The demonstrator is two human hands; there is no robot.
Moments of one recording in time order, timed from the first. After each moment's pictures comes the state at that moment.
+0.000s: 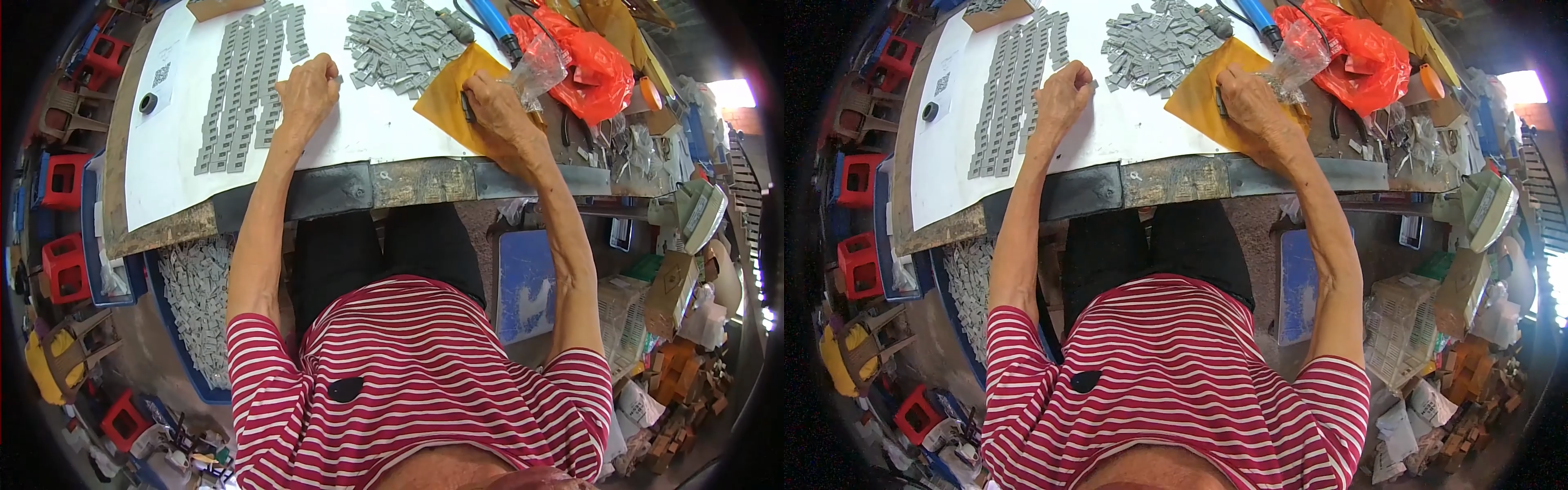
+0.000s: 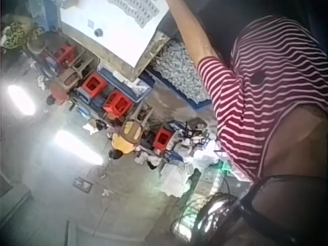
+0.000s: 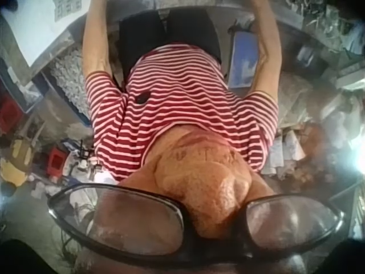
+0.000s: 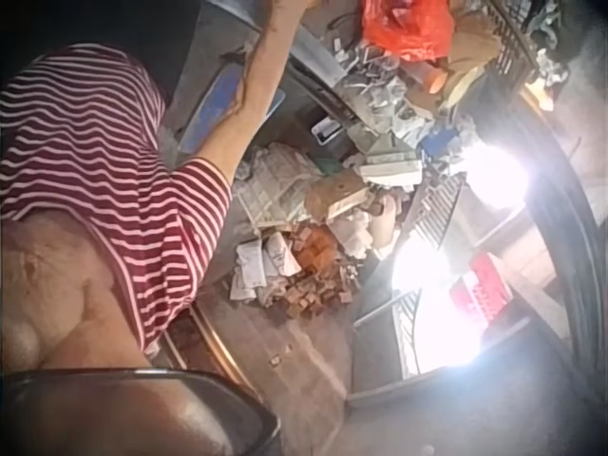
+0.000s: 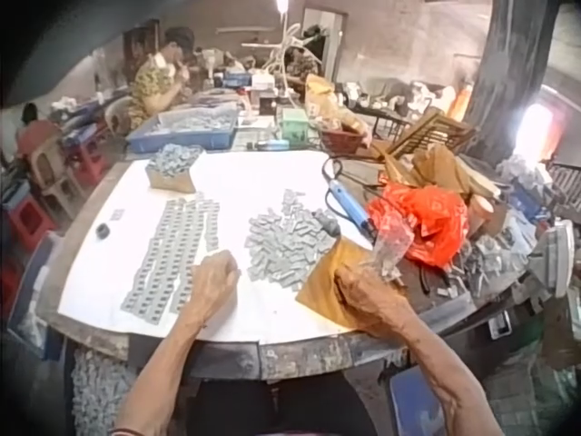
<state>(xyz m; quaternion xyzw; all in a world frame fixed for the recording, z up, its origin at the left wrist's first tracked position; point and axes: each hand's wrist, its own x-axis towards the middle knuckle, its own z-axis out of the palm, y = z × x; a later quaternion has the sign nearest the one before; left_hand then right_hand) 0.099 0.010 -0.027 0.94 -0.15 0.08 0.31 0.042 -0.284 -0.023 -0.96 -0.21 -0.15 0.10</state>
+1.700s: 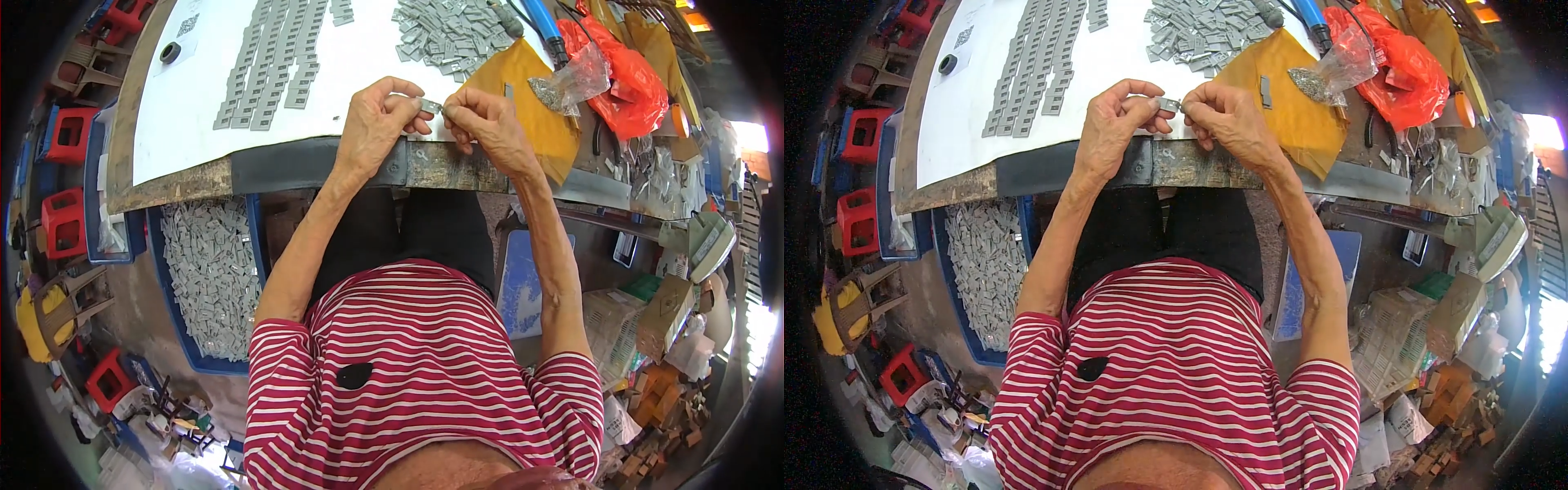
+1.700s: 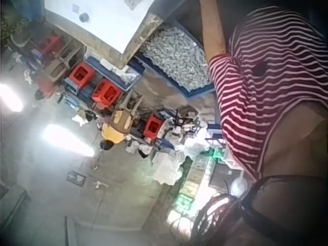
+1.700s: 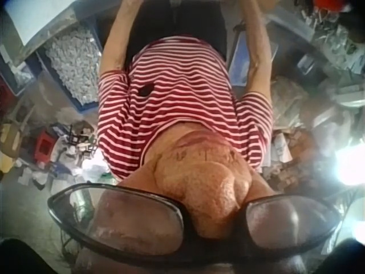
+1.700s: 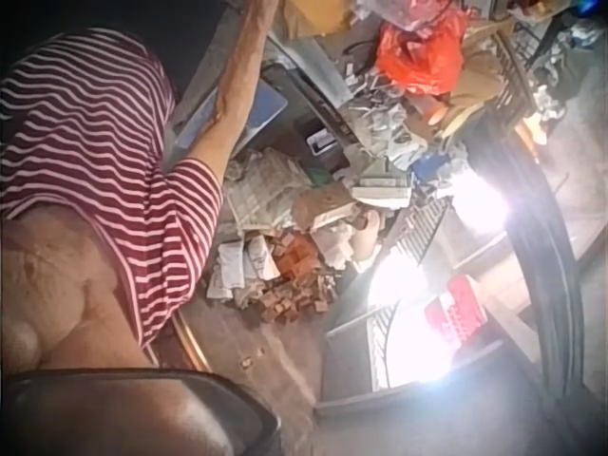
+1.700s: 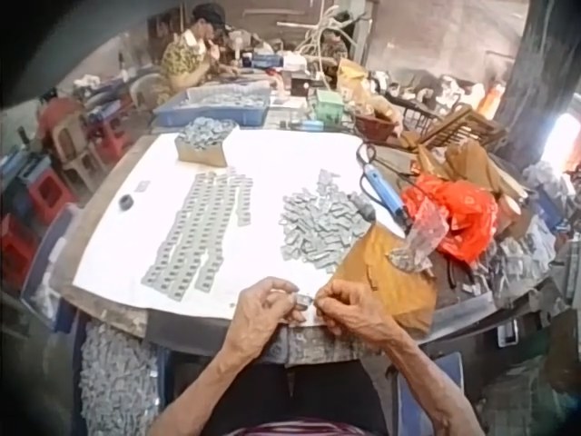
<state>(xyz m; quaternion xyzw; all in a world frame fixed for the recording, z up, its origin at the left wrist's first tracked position) 0.002 -0.004 -0.011 0.62 -0.10 -0.15 0.76 -0.012 -0.185 0.016 -0.71 -0.03 0.17 0.68</state>
